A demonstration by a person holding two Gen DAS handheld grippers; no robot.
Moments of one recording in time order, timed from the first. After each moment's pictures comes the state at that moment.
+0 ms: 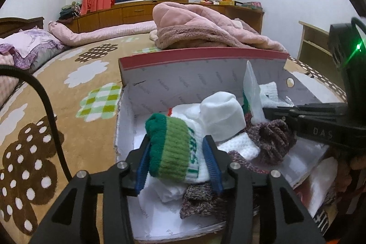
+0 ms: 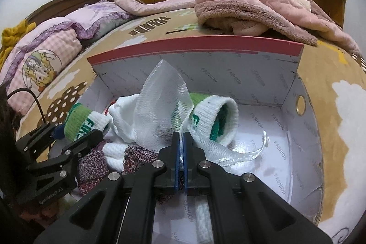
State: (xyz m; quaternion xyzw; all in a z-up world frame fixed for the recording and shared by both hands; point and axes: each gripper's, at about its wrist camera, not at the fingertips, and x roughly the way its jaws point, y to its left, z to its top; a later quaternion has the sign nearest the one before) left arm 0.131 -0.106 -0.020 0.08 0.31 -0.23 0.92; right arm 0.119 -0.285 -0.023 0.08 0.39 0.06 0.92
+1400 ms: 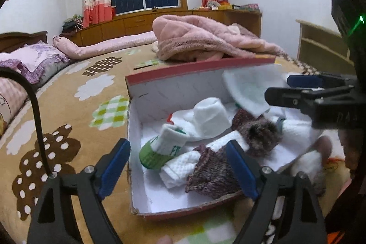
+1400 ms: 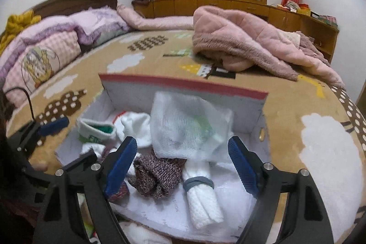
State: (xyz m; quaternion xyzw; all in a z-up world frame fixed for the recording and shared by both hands) left arm 0.098 -0.105 0.003 0.10 0.28 -0.22 0.93; right arm 0.083 -0.283 0.030 0.02 0.33 0.03 0.94
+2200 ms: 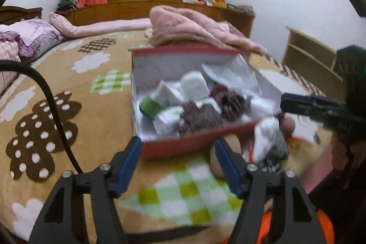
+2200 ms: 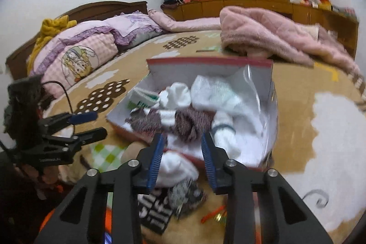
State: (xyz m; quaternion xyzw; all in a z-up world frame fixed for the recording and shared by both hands) left arm 0.041 -0.057 0.013 0.05 0.32 -0.26 0.91; right arm -0.005 -0.292 0.020 0.06 0.33 0.14 0.93
